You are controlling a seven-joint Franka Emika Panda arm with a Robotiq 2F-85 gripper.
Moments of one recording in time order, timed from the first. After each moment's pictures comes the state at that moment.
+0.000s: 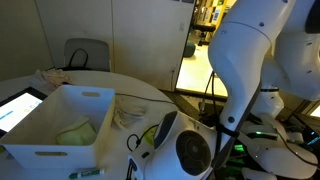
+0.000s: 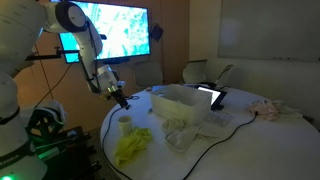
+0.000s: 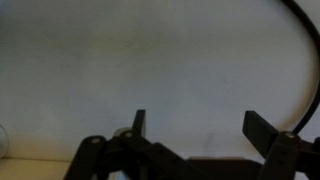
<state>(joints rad) 0.55 0.66 0.12 -2.01 -0.94 2.73 1.33</state>
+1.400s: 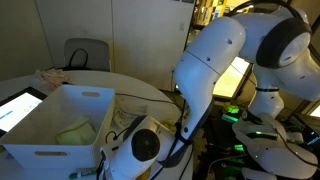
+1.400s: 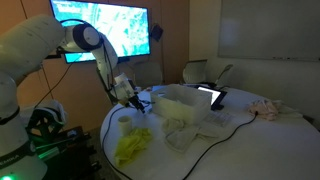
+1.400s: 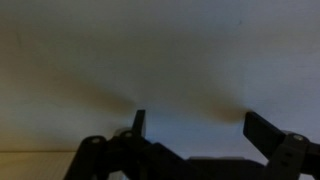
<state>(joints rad) 0.53 0.93 -0.02 -1.70 -0.94 2.88 1.29</state>
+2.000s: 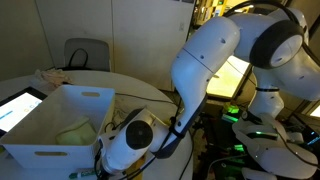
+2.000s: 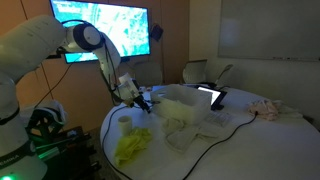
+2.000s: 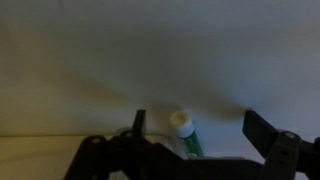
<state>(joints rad) 0.51 0.94 -0.07 -1.68 -0.94 2.88 1.28</state>
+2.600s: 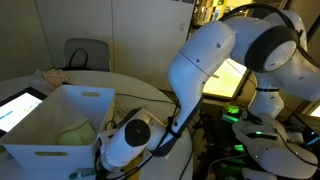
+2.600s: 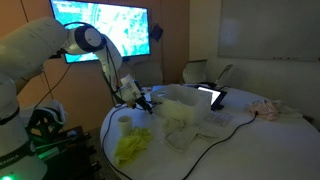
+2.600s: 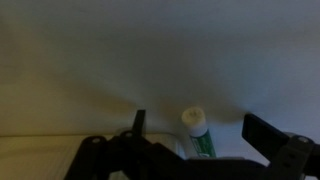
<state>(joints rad) 0.51 0.97 -0.10 -1.65 -0.94 2.92 1.29</state>
